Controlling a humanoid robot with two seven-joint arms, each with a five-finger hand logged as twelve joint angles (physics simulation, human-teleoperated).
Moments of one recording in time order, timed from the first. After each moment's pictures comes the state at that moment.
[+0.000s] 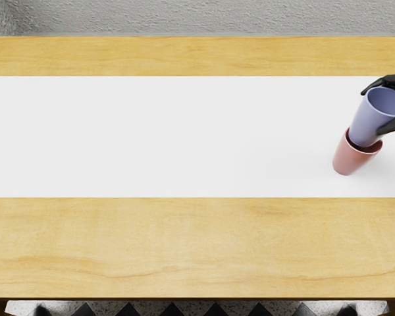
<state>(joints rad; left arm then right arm) -0.03 0.00 -0.10 -0.14 -0.02 -0.06 0.03 1.05 -1.16 0.27 1.34 -0.56 0.30 -0.10</state>
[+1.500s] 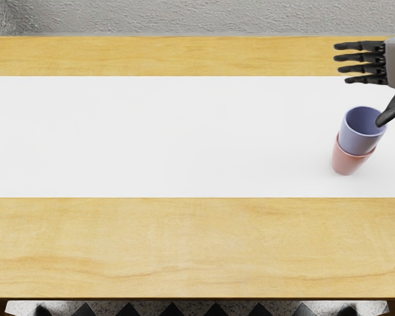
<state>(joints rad) -0.03 0.00 -0.10 -0.14 -0.02 -0.06 0.03 1.24 -1.17 0.30 1.35 -0.03 0.60 -0.34</state>
